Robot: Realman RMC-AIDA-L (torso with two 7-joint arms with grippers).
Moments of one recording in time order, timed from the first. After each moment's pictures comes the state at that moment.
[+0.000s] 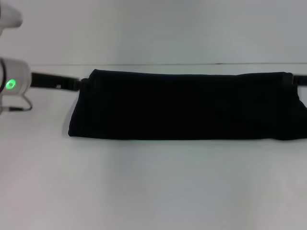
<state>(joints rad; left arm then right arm) -0.76 -2.05 0.64 0.83 2.45 1.18 -2.18 0.71 1.85 -0.46 -0.56 -2.29 -1.24 2.04</state>
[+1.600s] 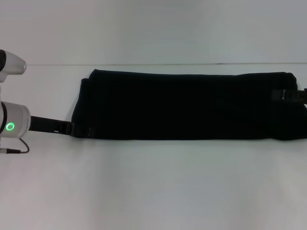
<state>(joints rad) -0.66 -2.06 0.74 0.76 2.47 1.18 -2.22 0.66 1.89 -0.46 -0.56 -2.23 -1.31 2.02</state>
